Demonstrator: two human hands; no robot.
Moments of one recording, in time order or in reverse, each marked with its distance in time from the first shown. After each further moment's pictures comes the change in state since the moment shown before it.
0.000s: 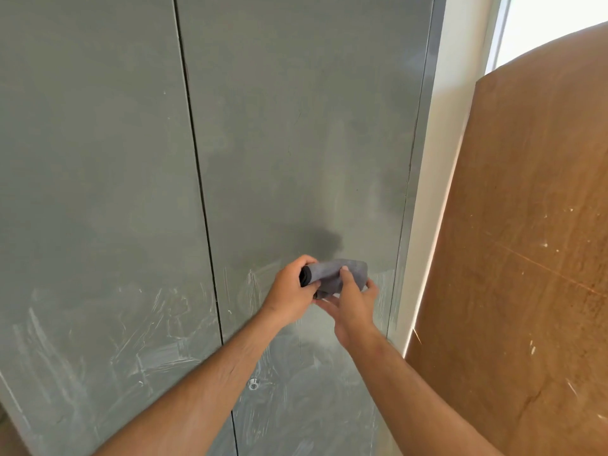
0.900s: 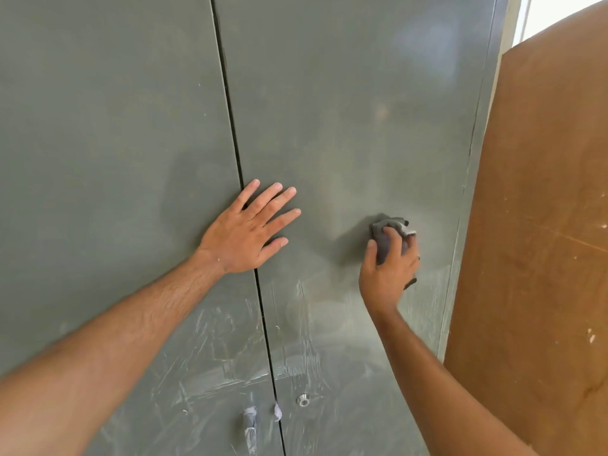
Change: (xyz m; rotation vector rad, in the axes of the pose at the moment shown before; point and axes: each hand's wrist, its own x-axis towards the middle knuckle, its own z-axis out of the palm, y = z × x) left_hand 0.099 -0.037 -0.213 1.525 0.202 1.074; right_hand 0.077 0.046 0.063 -0.902 0.376 -0.941
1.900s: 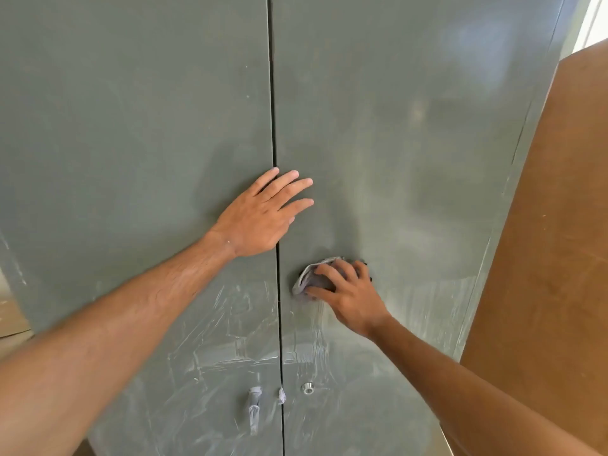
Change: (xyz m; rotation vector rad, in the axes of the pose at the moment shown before) left_hand -0.014 -0.009 -0.015 0.007 -0.019 -0.070; right_hand -0.044 0.012 0.014 -0.350 -0.508 -1.330
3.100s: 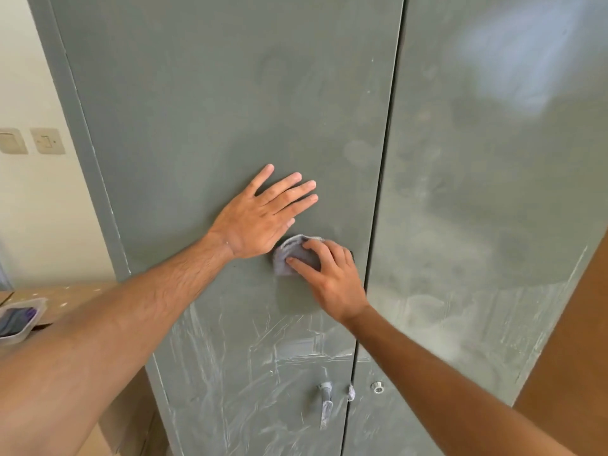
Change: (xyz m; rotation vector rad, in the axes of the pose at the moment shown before) left_hand -0.140 -0.105 -0.005 0.058 -0.034 0.016; right_hand 0.151 -0.144 0.036 0.214 0.205 0.161
